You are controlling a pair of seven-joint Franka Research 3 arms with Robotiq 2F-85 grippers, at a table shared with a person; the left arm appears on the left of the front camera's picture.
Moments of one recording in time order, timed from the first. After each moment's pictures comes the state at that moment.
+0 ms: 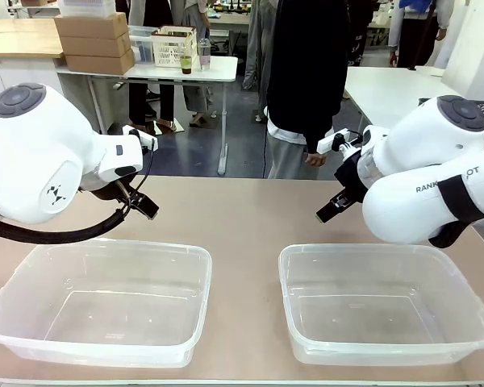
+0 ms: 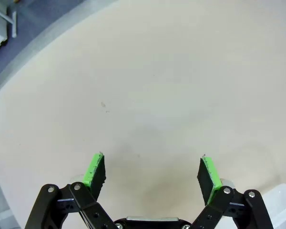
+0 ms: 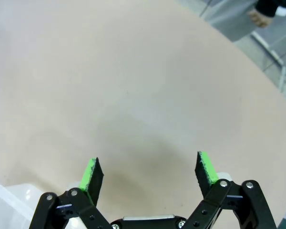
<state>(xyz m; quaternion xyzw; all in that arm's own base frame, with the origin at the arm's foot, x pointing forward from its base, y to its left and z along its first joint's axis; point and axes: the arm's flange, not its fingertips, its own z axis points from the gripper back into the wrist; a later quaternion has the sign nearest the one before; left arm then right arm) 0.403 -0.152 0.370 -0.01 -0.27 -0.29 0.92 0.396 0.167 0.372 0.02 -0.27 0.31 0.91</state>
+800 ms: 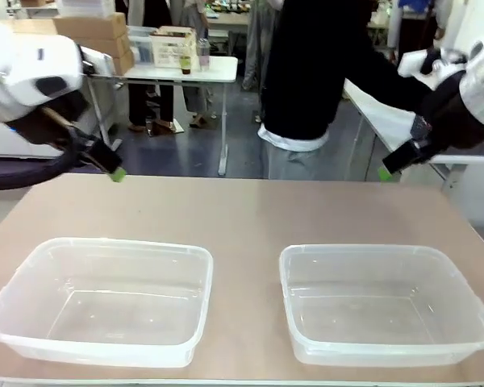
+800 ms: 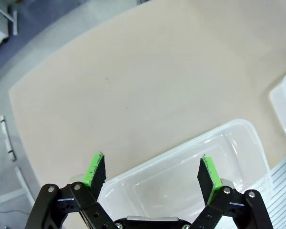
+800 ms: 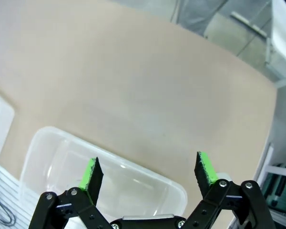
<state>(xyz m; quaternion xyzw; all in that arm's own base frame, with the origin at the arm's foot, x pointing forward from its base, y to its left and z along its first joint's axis) 0.308 -0.133 0.526 -0.04 -0.26 -0.28 0.92 0.316 0.108 0.524 0.03 -0.26 0.23 0.94</state>
